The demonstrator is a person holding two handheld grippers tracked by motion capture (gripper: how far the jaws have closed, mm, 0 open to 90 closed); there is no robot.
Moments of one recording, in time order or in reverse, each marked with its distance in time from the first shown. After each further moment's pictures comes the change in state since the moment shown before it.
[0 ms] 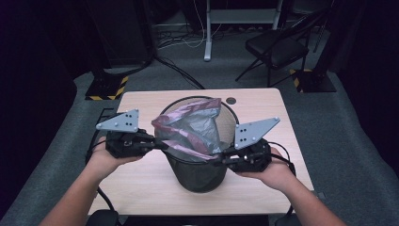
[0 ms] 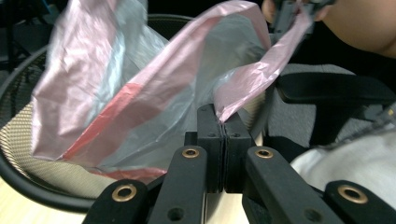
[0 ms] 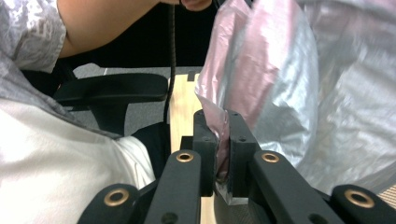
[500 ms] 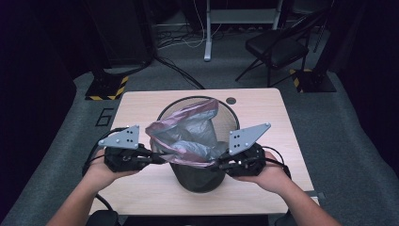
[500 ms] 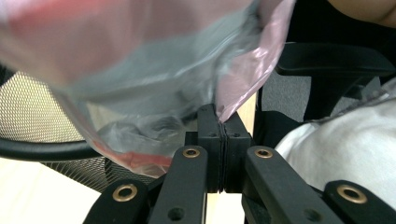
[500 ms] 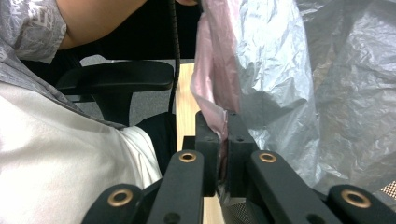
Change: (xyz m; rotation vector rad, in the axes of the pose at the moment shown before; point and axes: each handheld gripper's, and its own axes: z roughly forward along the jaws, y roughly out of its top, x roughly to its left) left arm -0.009 -0.027 0.009 0.065 -0.018 -0.017; right arm -0.001 -0.012 0.016 0.033 0.034 -0.001
